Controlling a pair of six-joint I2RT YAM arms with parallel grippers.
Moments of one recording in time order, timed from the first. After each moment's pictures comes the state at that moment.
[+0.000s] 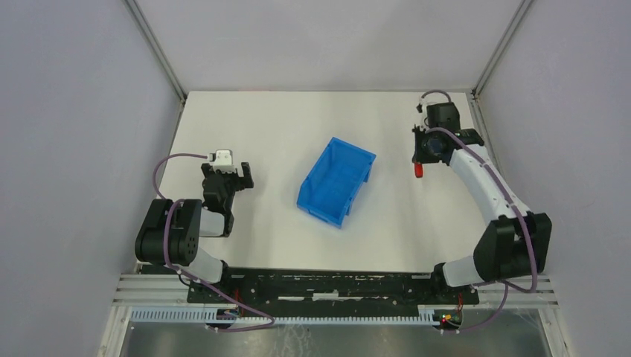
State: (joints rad) left arm -0.02 1.54 0.25 1.10 -0.05 0.01; right arm 0.14 1.48 1.19 -0.73 0.06 0.06
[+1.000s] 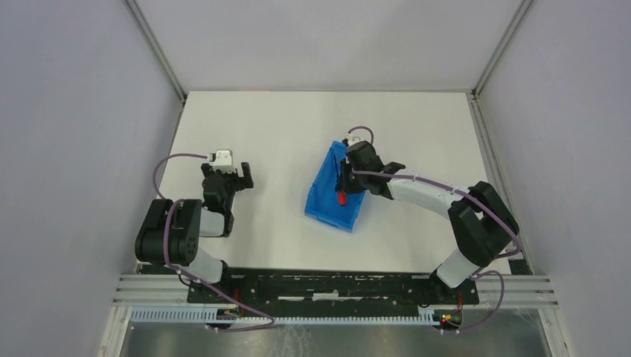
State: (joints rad) left arm -0.02 1.54 0.25 1.10 -0.05 0.01; right arm 0.68 1.63 1.02 -0.23 -0.01 0.50
